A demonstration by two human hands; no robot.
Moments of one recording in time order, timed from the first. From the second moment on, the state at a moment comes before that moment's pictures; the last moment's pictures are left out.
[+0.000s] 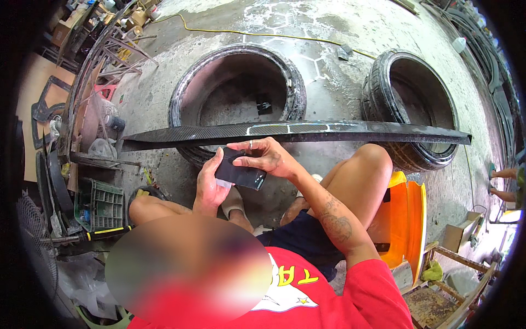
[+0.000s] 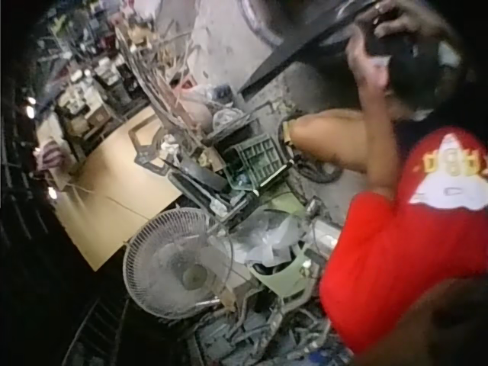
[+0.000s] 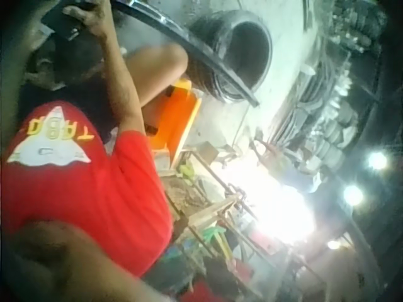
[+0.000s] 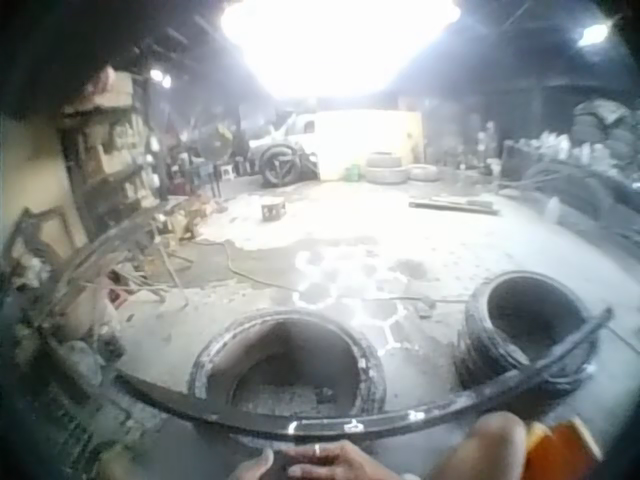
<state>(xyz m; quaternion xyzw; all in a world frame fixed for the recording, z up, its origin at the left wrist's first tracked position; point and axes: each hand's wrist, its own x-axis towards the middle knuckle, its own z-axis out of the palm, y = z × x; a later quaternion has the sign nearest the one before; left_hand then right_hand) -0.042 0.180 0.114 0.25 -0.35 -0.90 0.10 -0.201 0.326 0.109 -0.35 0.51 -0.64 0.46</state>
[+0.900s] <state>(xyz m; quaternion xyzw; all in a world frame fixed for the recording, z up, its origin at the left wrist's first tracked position) -0.041 0.226 0.148 0.11 -0.72 -0.61 0.32 -0.199 0.349 0.135 -0.47 0.52 -0.69 0.17</state>
